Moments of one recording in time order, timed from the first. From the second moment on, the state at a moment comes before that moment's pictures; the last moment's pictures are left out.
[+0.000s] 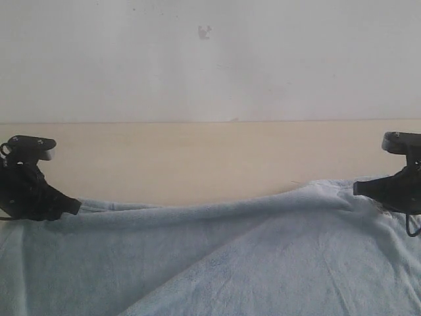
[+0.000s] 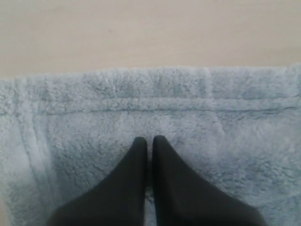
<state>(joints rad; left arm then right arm) 0.00 1.94 -0.97 -0.41 0.26 0.58 -0.06 1.97 -0.91 0.39 -0.04 -0.29</state>
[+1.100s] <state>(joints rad) 0.00 2.04 -1.11 -0.32 0.06 0.54 -0.19 2.09 -1.15 0.41 0.07 -0.35</state>
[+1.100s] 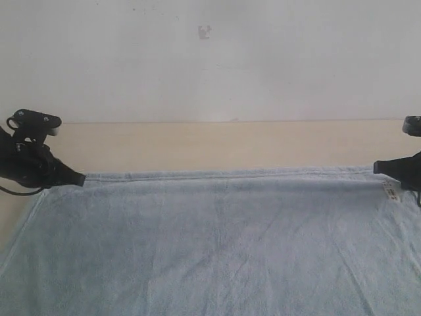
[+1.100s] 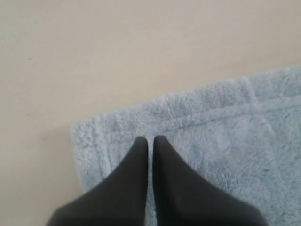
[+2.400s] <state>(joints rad) 0.01 2.25 -1.52 -0.34 0.24 0.53 -0.19 2.21 -1.54 0.44 0.52 -0.49</state>
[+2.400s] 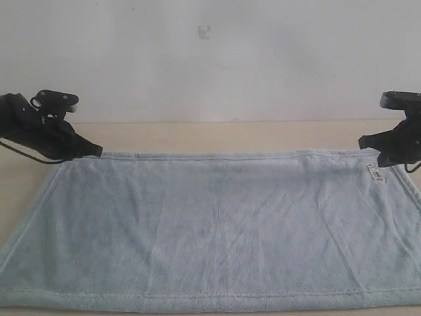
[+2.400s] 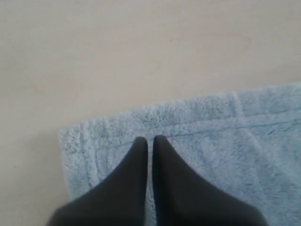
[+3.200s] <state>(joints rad) 0.00 2.22 -1.34 -0.40 0.17 0.55 -0.19 2.21 -1.54 0.43 0.67 -0.45</state>
